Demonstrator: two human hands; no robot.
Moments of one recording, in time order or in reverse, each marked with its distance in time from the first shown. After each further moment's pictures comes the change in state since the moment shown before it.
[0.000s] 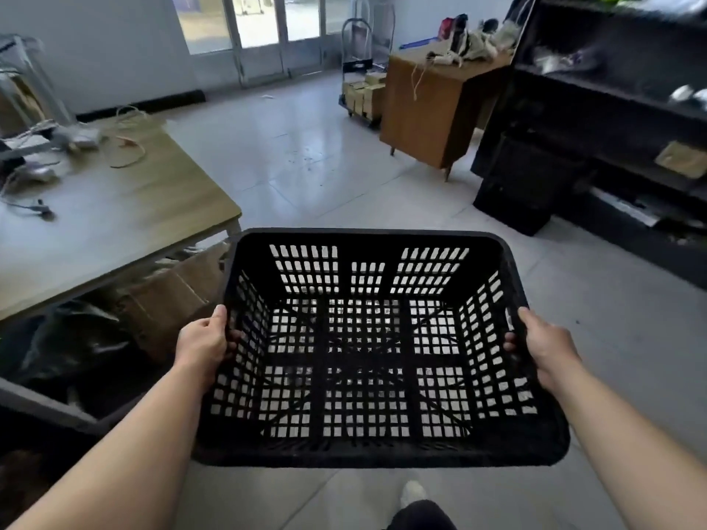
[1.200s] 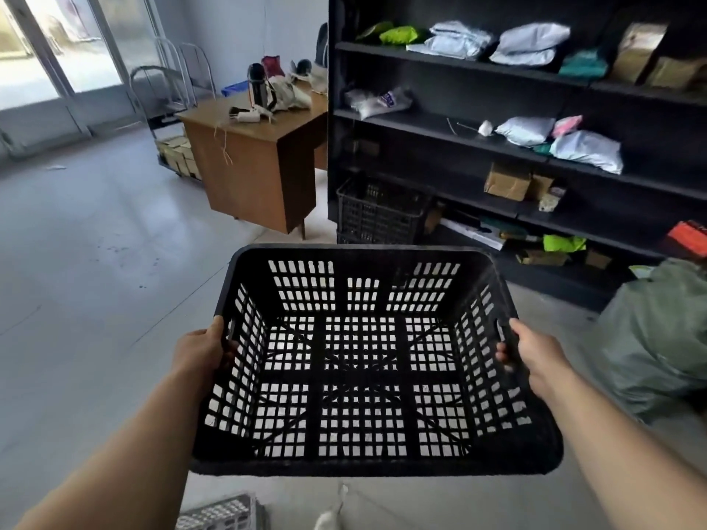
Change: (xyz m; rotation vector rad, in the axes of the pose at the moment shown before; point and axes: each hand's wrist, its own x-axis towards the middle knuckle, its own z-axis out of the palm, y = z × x) left_hand 0.119 0.291 0.680 0.141 -0.380 0.076; right_hand 0.515 -0.231 -0.237 0.164 0.372 0.119
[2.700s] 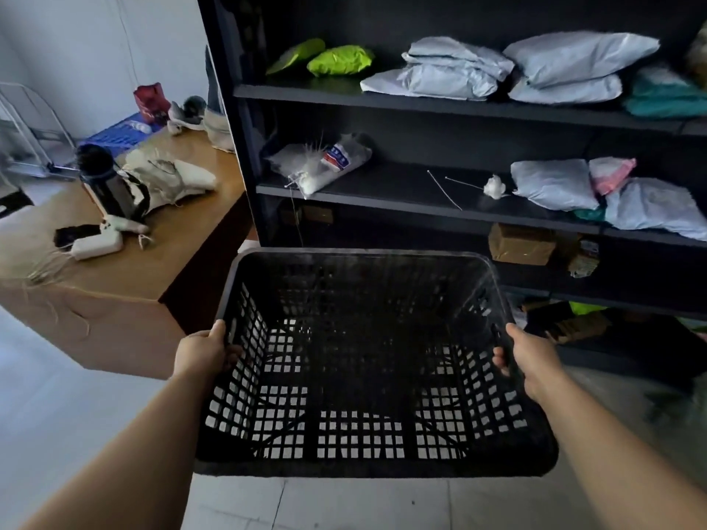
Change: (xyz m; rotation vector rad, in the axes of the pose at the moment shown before) left_hand 0.657 0.419 0.452 0.207 -0.187 0.093; right_hand 0.588 -0.374 0.363 0.137 0.262 0.144
